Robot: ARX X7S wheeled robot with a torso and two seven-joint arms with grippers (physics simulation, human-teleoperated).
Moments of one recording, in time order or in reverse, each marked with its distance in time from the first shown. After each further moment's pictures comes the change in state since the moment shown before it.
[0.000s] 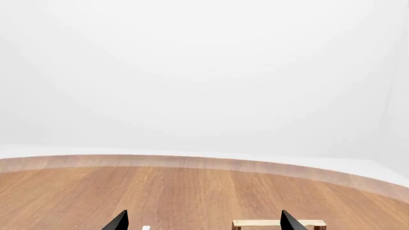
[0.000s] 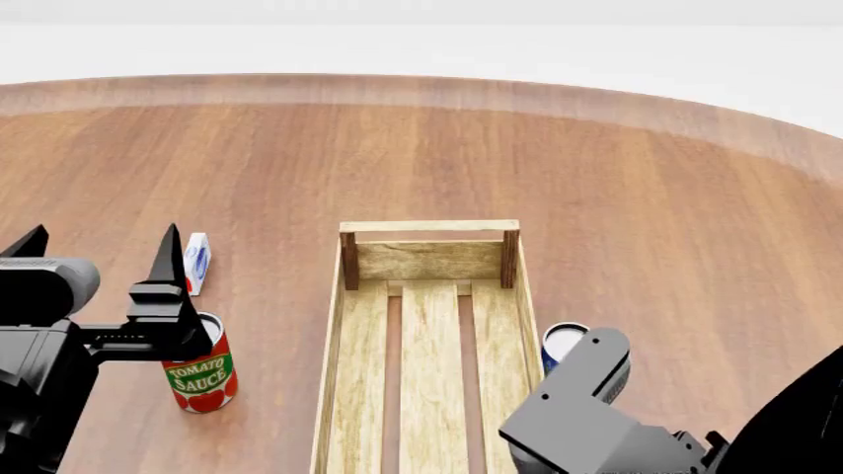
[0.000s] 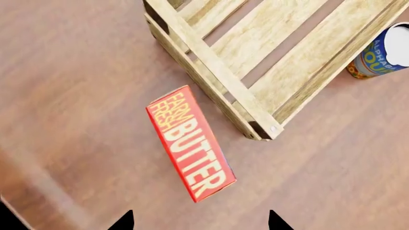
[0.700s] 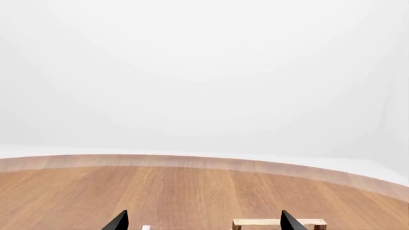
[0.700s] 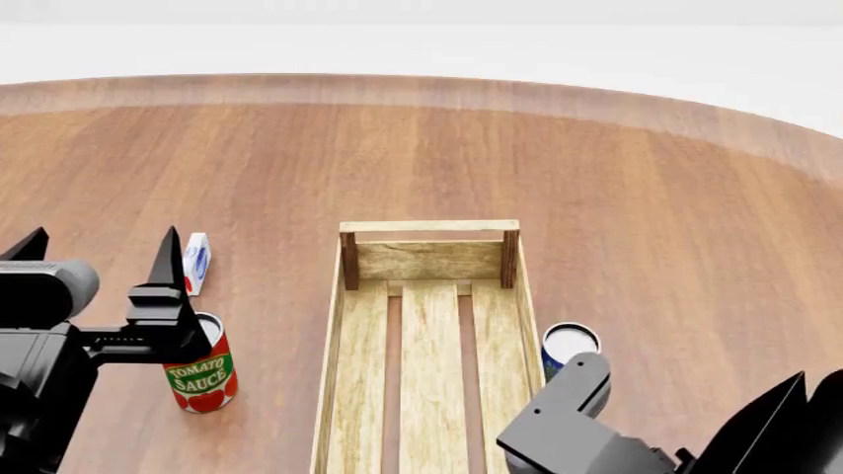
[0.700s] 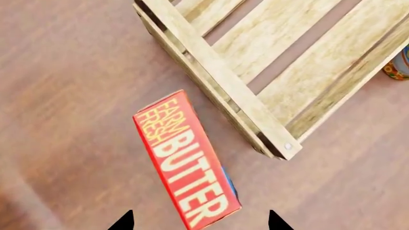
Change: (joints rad) left arm 0.006 -0.015 0.009 -0.012 -0.014 0.023 -0.007; right arm -0.114 -0.049 -0.104 0.086 -0.386 -0.167 -0.333
